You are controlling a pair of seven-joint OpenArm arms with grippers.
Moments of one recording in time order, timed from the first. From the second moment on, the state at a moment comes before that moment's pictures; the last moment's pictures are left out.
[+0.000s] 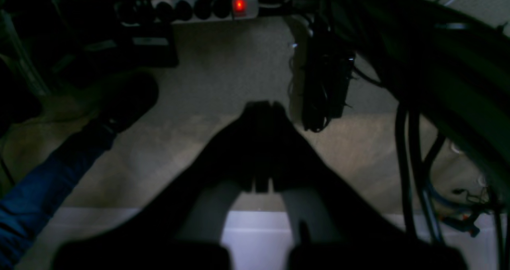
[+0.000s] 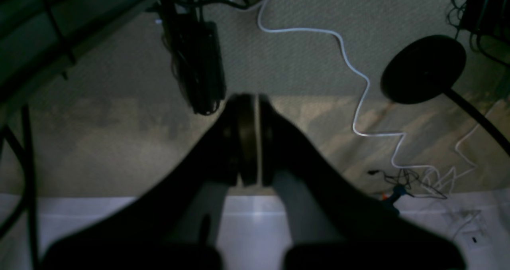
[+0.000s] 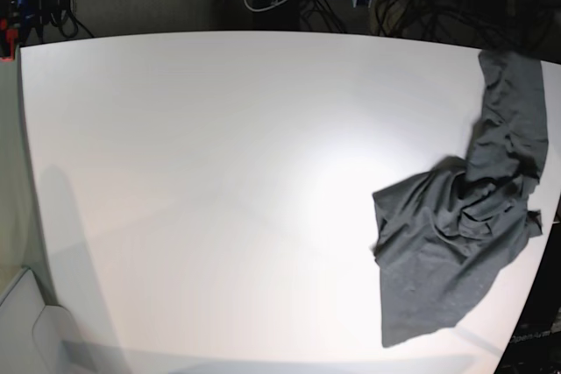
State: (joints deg) left arm 1.3 -0.9 4.0 3.8 -2.4 -0.9 -0.7; right arm -8.1 1.3 2.8 10.0 -0.5 0.1 -2.4
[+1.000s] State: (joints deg) left arm 51.5 -8.1 -5.6 98.3 -7.4 -1.2 14.1; right arm -51.0 8.2 2.9 90.3 -0.4 0.7 -4.3
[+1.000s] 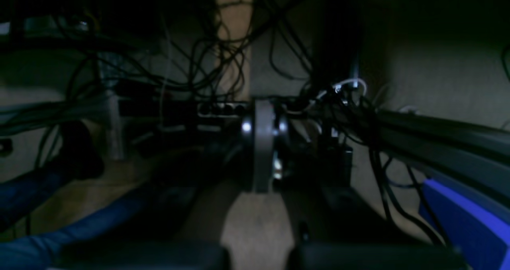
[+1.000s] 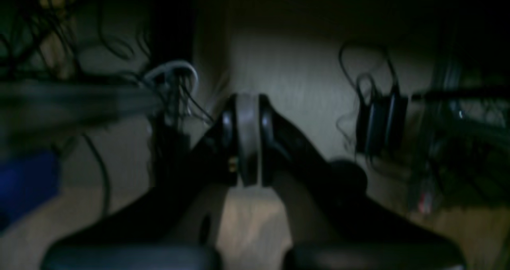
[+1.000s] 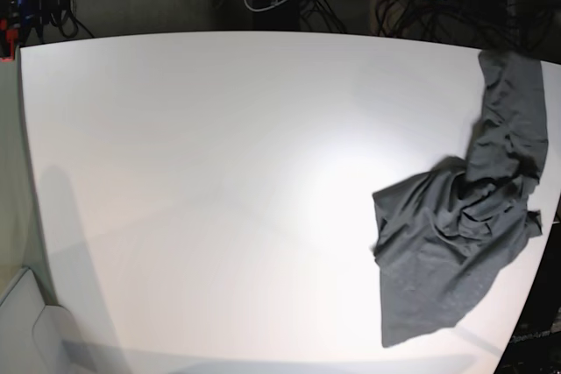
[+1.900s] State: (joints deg) left arm 47.7 -10.5 -28.5 114.9 -23.2 -1.7 17.1; right arm -46.3 7.9 -0.3 116.8 -0.5 9.5 -20.8
